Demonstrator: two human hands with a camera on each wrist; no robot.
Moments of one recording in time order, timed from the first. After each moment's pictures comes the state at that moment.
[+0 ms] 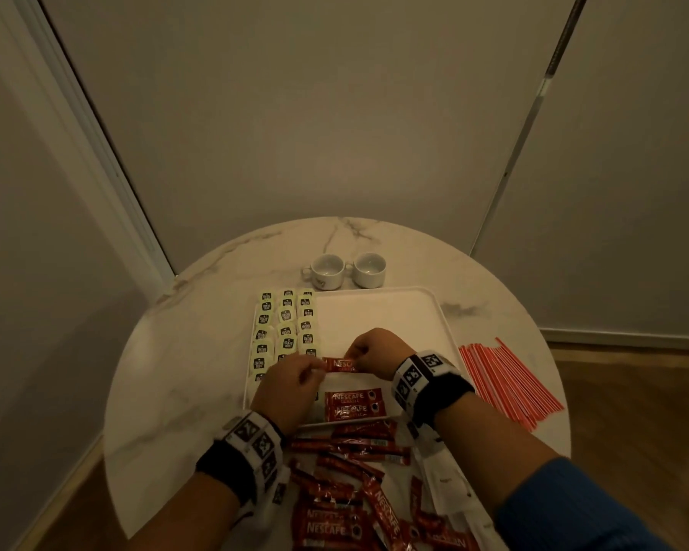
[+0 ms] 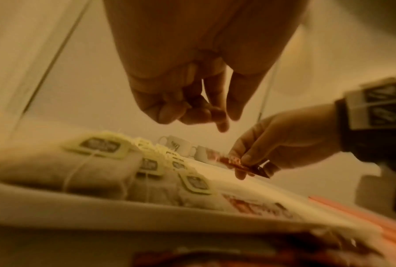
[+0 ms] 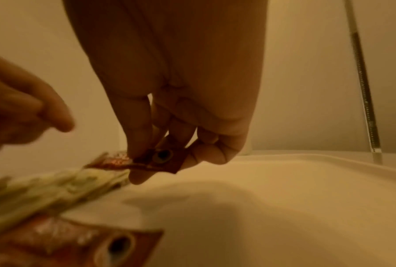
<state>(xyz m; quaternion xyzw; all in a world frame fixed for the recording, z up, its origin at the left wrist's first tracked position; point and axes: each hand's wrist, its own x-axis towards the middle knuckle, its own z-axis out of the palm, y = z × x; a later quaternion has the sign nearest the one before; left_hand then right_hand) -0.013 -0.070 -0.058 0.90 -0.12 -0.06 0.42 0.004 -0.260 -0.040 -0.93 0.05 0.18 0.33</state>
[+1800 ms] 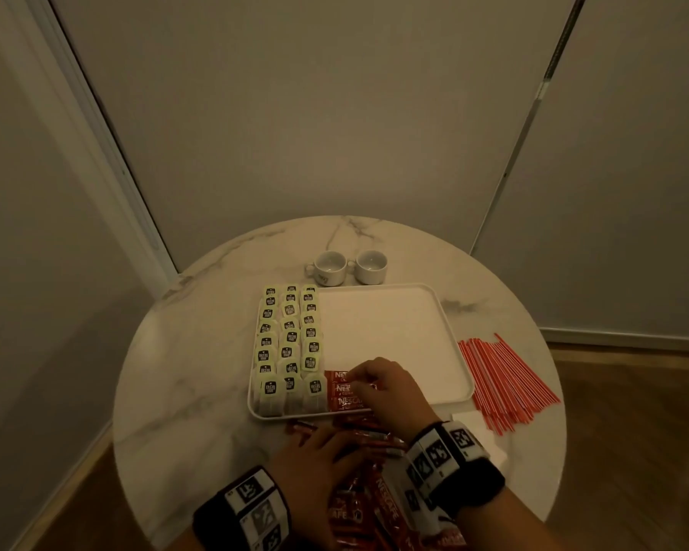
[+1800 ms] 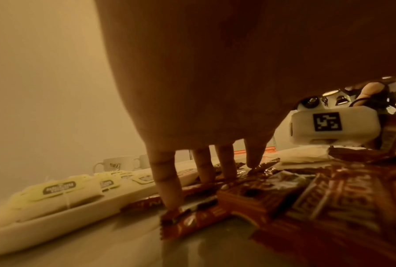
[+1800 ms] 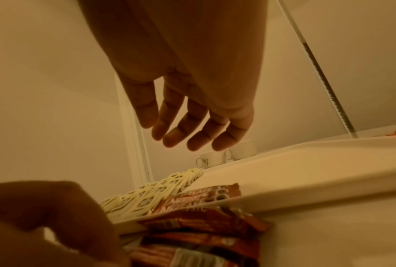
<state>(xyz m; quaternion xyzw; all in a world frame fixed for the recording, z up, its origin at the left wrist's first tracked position) -0.095 -0.050 -0.071 0.85 -0.47 -0.23 -0.09 -0.086 -0.236 -0.044 -0.90 0.04 0.01 0.43</state>
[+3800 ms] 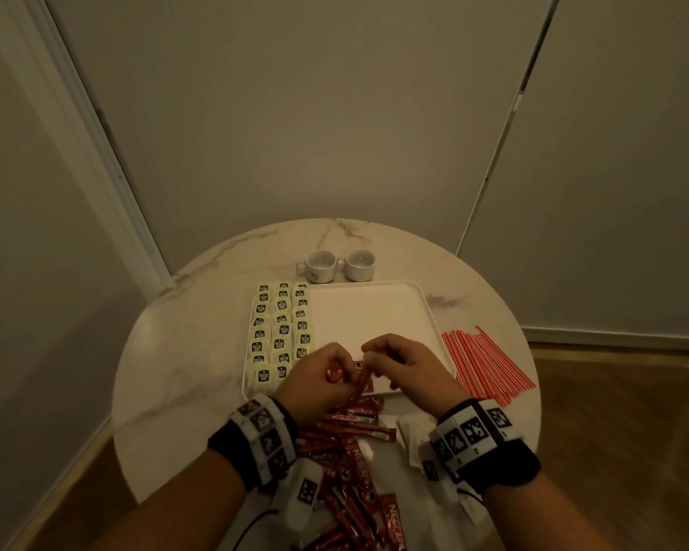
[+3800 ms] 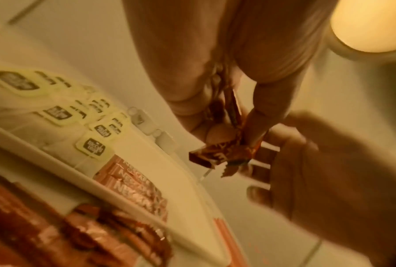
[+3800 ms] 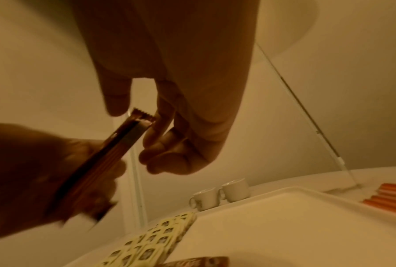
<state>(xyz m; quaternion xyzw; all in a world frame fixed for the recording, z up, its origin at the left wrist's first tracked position) -0.071 -0.088 -0.020 0.76 -0.22 -0.20 0.57 -0.117 -0.270 -0.002 -0.83 0.03 0.00 0.56</state>
